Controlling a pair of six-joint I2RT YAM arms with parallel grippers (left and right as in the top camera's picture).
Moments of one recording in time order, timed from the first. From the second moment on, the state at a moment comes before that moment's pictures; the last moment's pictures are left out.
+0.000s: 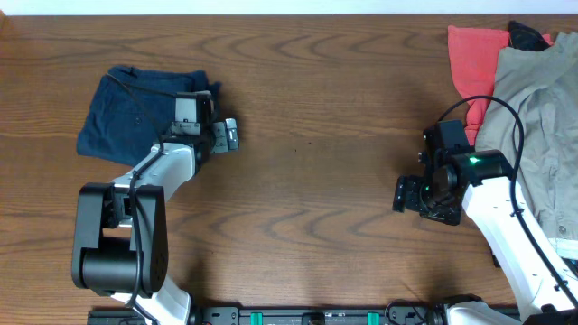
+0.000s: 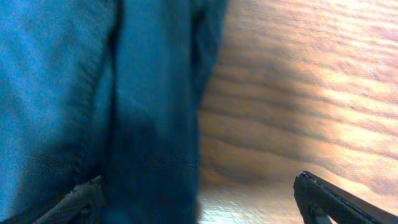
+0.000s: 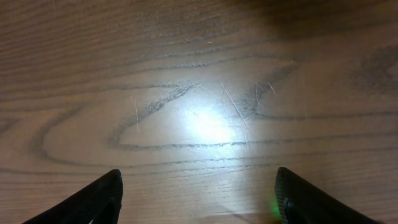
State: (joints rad) left arm -0.08 1.80 0.93 -0.11 -0.05 -0.18; right arm 0.16 1.35 0.94 -1.10 -0.10 0.42
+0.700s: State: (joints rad) left arm 0.05 1.80 0.93 -0.03 -0.13 -0.14; right arm 0.16 1.35 0.94 -1.10 -0.10 0.42
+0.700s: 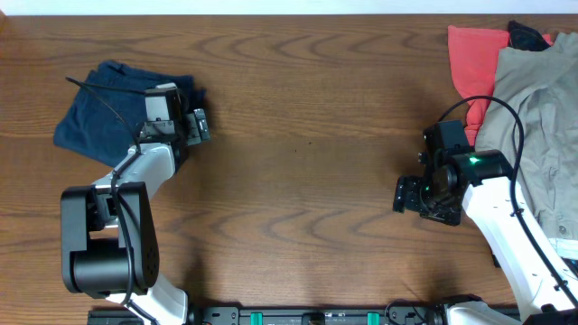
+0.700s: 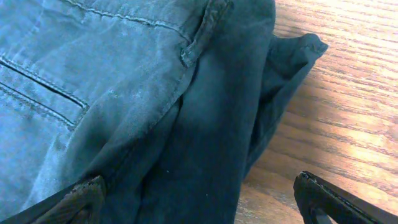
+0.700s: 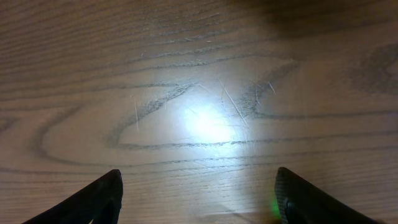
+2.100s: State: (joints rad) left arm 0.06 1.93 0.94 0.21 -0.06 -0.04; right arm 0.16 1.35 0.94 -1.09 -0.10 0.42
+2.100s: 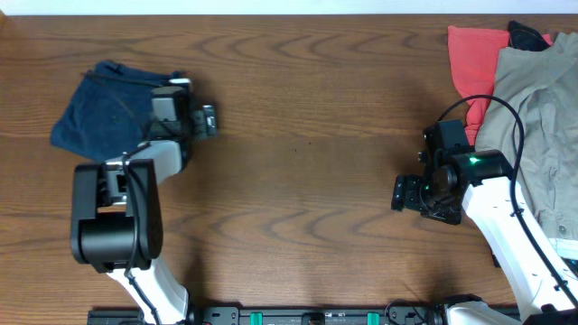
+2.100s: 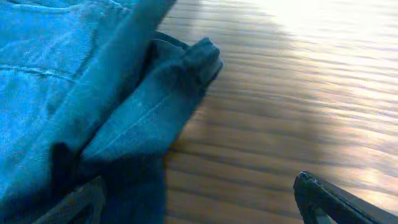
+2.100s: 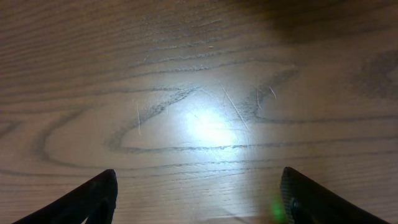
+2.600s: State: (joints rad) left arm -0.08 1.93 0.94 0.13 -0.05 -0.04; right arm 0.16 1.35 0.94 -0.92 -0.10 0.41
